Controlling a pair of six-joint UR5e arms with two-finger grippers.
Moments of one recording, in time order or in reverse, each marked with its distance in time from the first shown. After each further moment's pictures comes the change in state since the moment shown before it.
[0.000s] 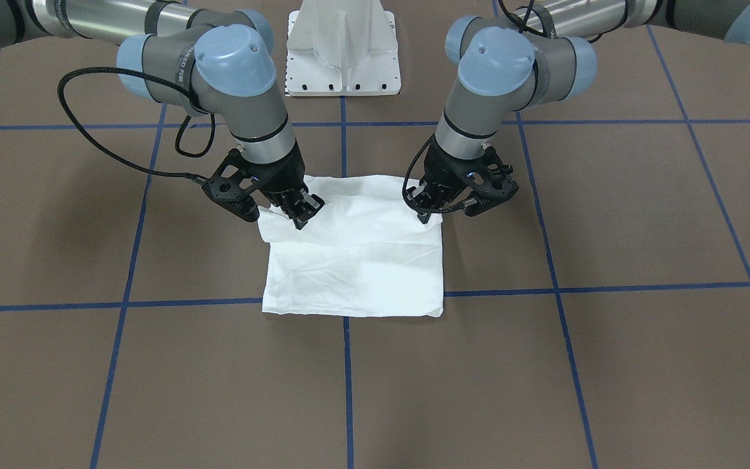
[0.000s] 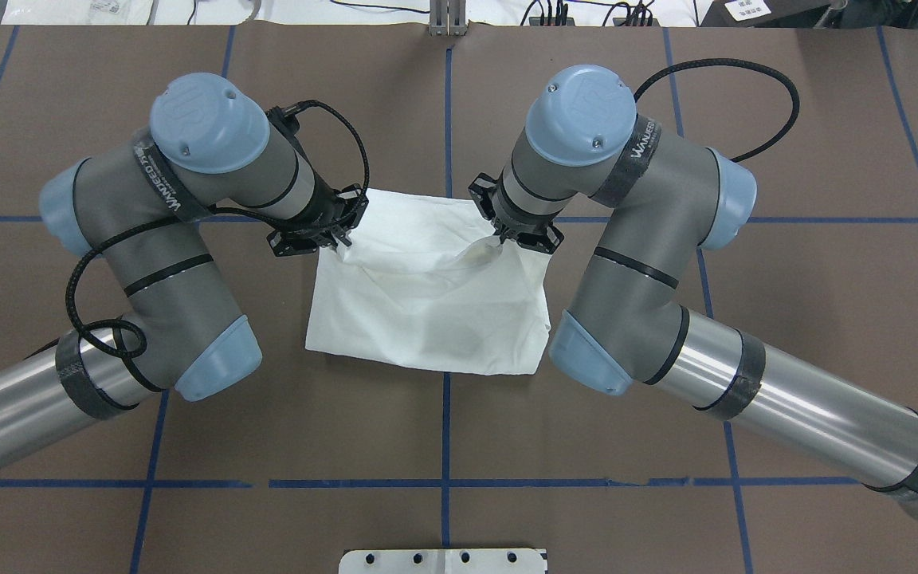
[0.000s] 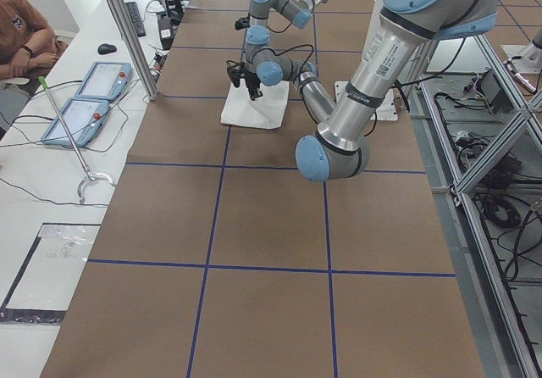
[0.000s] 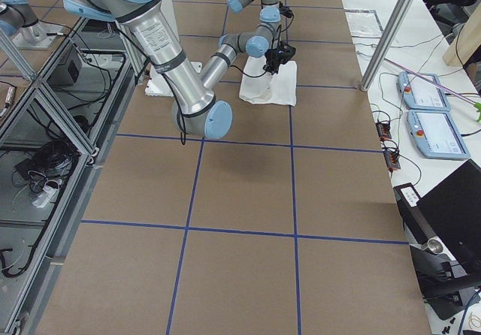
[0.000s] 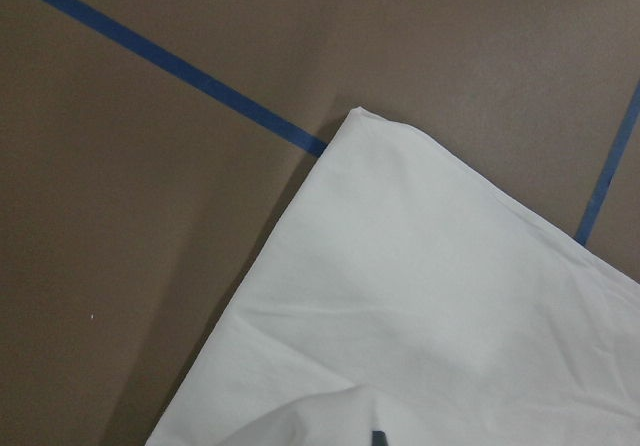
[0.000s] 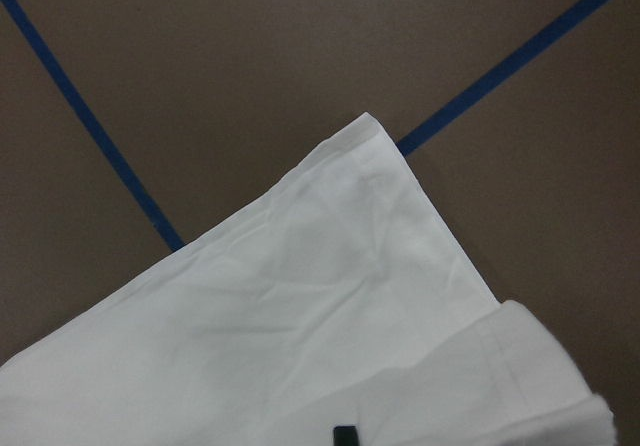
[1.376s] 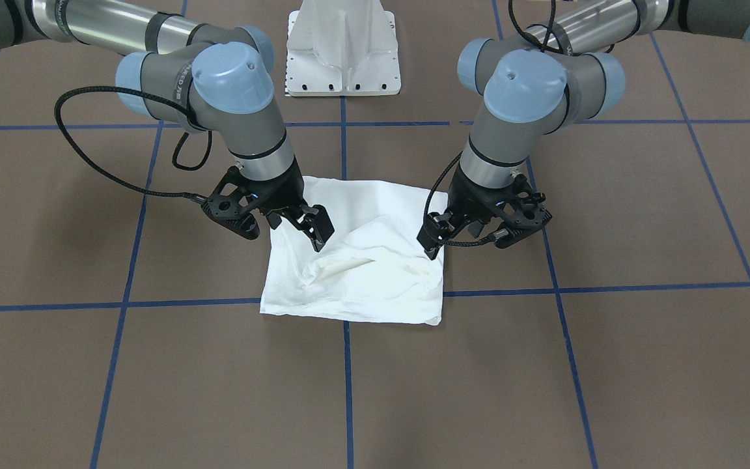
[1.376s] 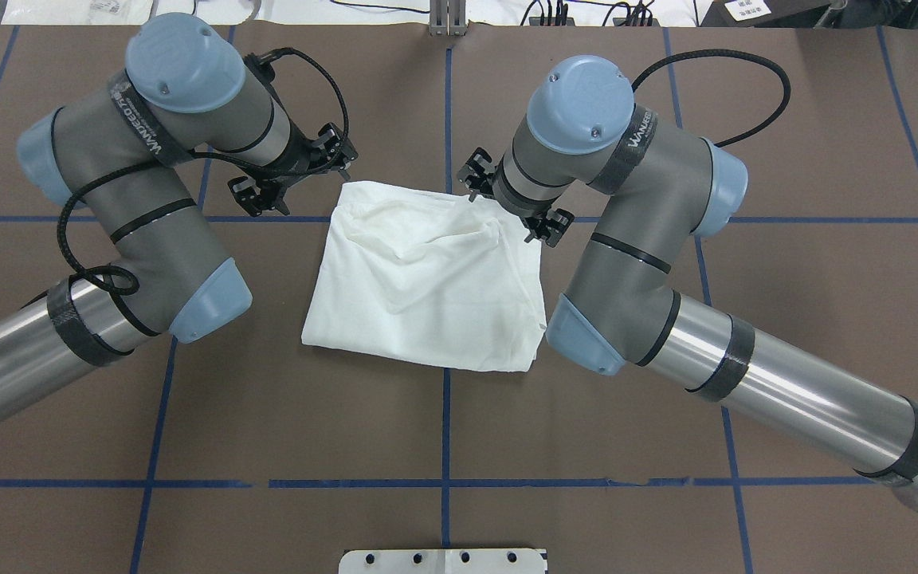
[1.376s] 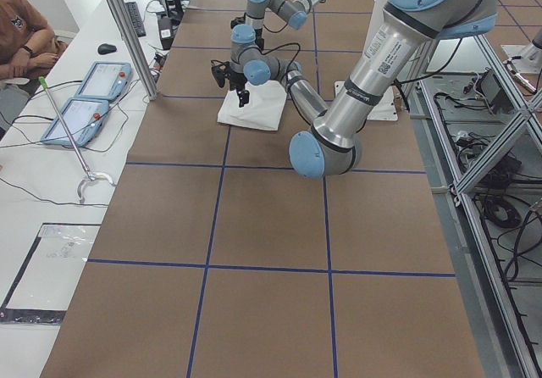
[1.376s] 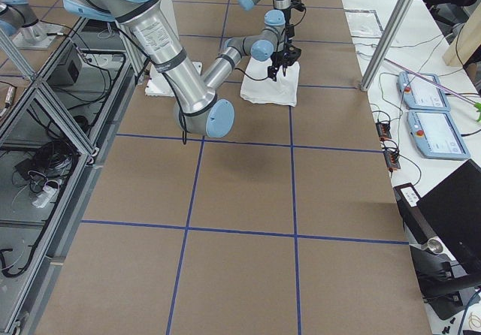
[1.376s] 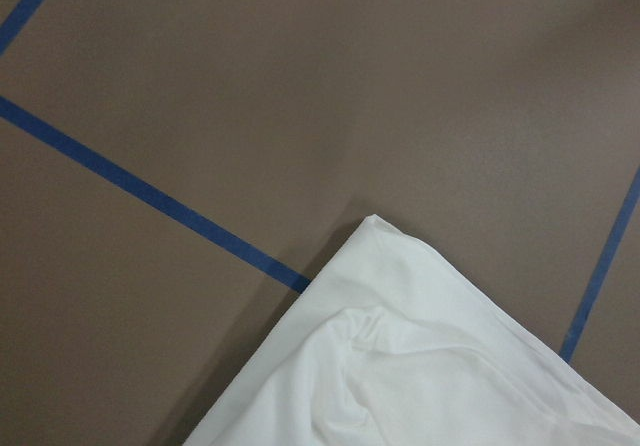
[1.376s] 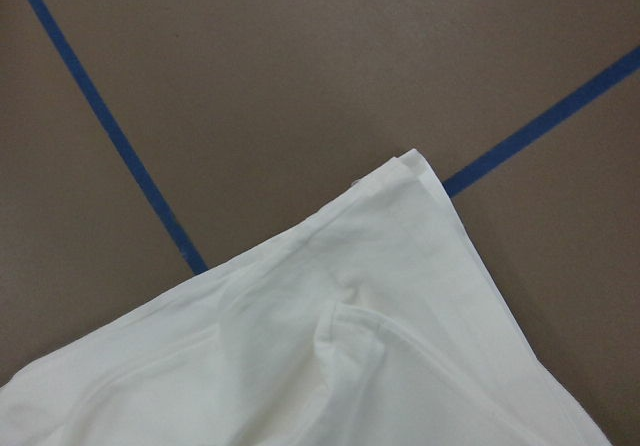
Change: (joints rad) left arm -0.092 -0.018 0.057 0.001 -0.006 0.099; right arm 0.016 0.014 -0.092 0.103 -0.018 -0.073
